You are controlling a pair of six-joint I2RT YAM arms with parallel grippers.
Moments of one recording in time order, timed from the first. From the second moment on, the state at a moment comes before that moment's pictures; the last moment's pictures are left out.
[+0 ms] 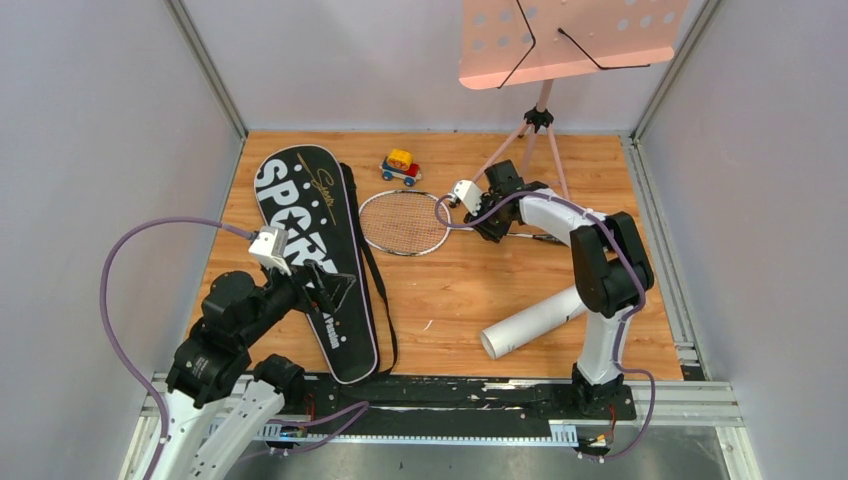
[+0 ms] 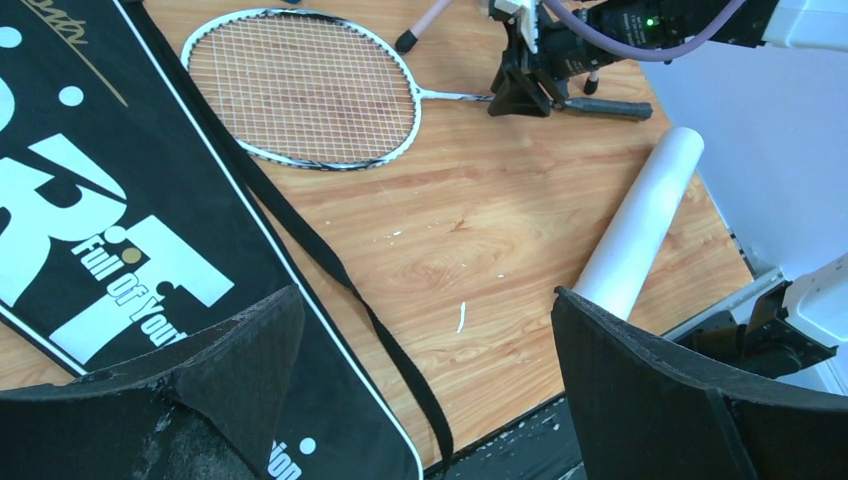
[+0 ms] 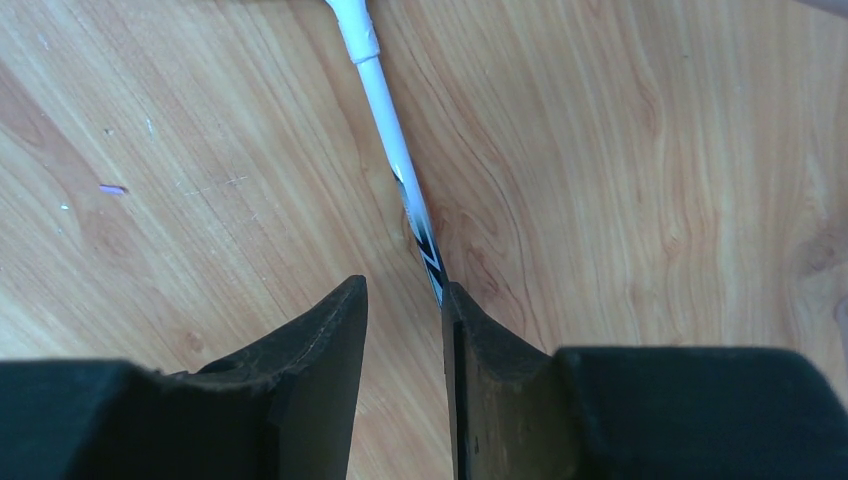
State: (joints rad) left arm -0.43 0.36 0.77 -0.68 0.13 -0.43; right arm 0.40 1.91 1.33 -0.48 -0.20 -0.71
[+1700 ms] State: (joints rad) left arm -0.43 0.31 0.77 -0.68 0.06 -0.44; right arm 0.49 1.80 1.39 -0.57 -0.15 -0.80
